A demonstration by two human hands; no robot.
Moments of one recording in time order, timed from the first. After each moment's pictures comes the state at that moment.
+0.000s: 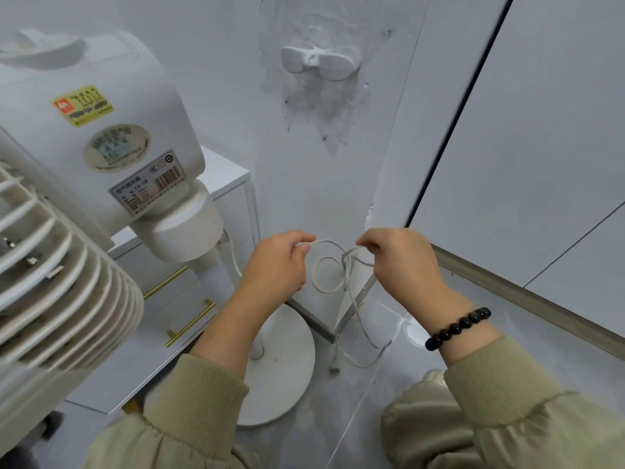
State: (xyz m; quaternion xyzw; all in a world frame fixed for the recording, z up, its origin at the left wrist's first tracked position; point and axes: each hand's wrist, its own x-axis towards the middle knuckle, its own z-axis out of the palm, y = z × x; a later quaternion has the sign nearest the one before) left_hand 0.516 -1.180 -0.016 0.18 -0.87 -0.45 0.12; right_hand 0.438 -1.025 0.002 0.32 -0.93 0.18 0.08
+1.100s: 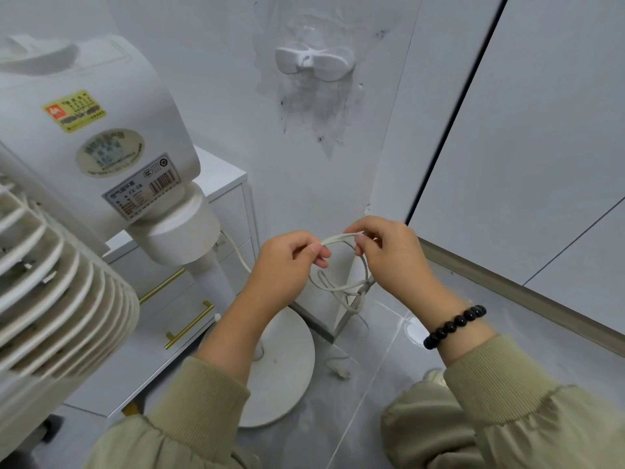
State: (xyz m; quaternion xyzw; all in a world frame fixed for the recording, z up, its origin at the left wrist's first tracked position) left_hand 0.519 -1.170 -0.010 0.15 -0.82 -0.53 0.15; right_hand 0.437 -1.031 0.005 0.27 -0.87 0.41 -0.01
